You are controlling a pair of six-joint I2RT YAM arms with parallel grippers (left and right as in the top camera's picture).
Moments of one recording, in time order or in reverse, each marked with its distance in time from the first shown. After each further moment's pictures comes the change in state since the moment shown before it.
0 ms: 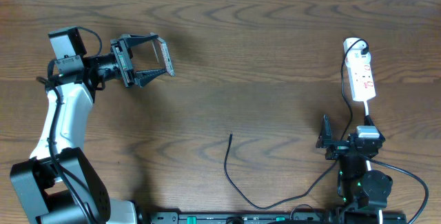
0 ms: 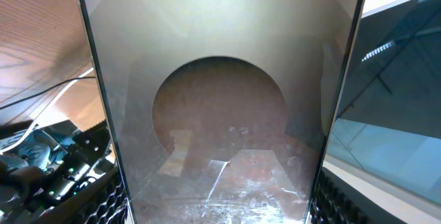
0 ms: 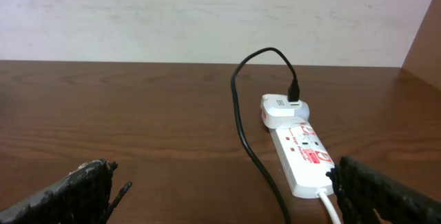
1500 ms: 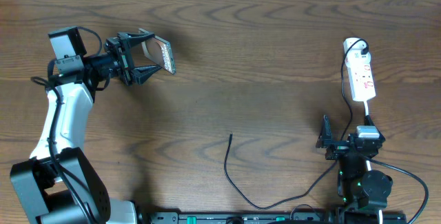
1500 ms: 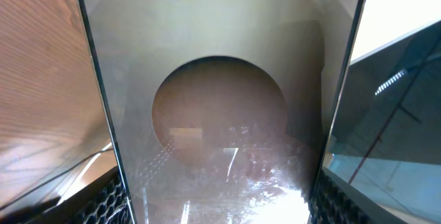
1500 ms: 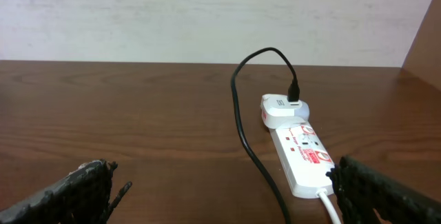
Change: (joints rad) left arm 0.000 0.000 0.000 0.000 -0.232 0.155; right arm 0.000 0.000 0.000 0.000 0.000 0.000
